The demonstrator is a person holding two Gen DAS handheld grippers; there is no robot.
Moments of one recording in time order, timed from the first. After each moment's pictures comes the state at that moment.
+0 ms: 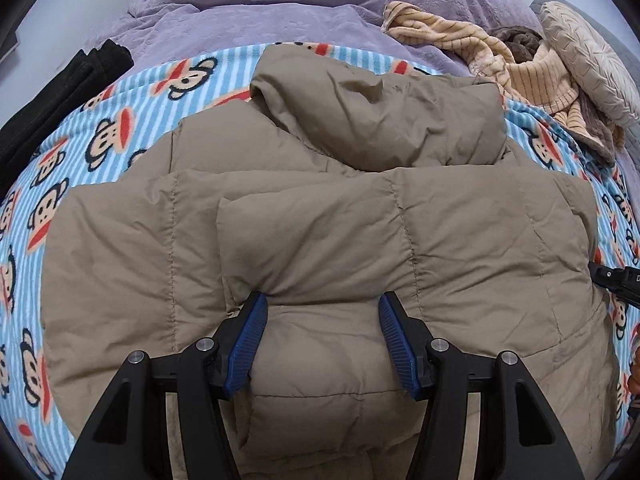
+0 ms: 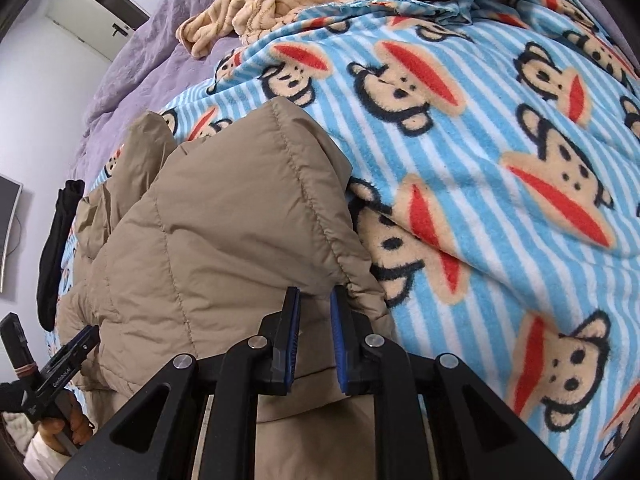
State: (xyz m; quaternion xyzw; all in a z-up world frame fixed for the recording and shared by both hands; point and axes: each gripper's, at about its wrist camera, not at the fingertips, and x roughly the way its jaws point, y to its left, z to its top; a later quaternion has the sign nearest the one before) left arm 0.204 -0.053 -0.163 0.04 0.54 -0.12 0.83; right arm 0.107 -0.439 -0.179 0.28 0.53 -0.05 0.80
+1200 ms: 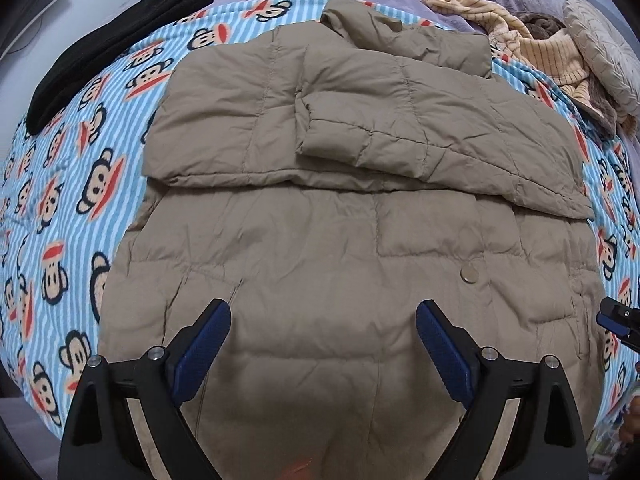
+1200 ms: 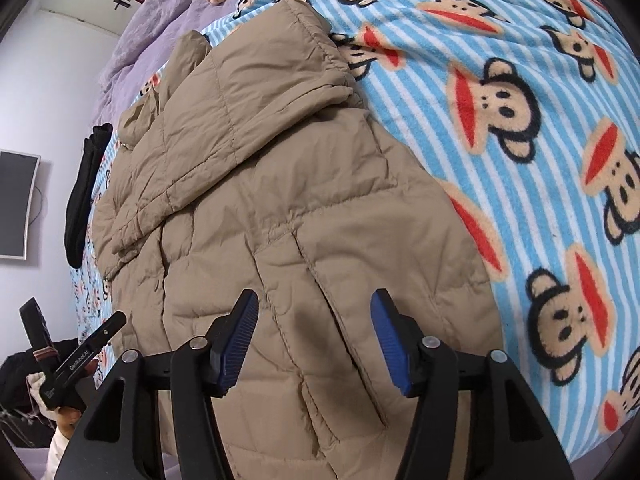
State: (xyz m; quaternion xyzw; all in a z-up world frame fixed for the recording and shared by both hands) left arm 0.049 -0.018 -0.124 0.01 0.61 -0.03 0.79; right arm -0.034 -0.396 -0.153 0.32 0.60 0.00 0.74
